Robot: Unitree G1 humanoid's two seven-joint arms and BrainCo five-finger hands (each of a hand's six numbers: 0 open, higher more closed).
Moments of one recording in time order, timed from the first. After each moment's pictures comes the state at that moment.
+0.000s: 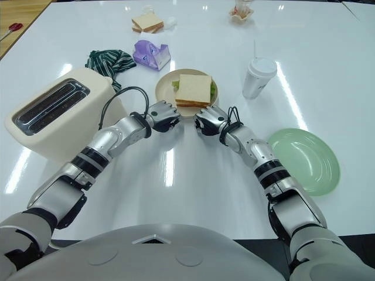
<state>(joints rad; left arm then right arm) -0.53 0.42 -0.59 0.36 1.12 -0.29 -0.13 -0.38 -0.48 0.46 0.39 -0.98 -0.31 0.05</state>
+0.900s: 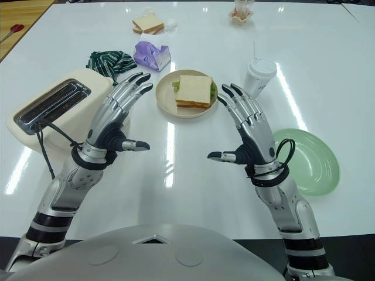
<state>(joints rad) 0.10 0.44 -0.14 -0.34 0.64 -0.51 0.20 0.29 -0.42 0.02 -0.35 -0.69 -0.56 -0.32</state>
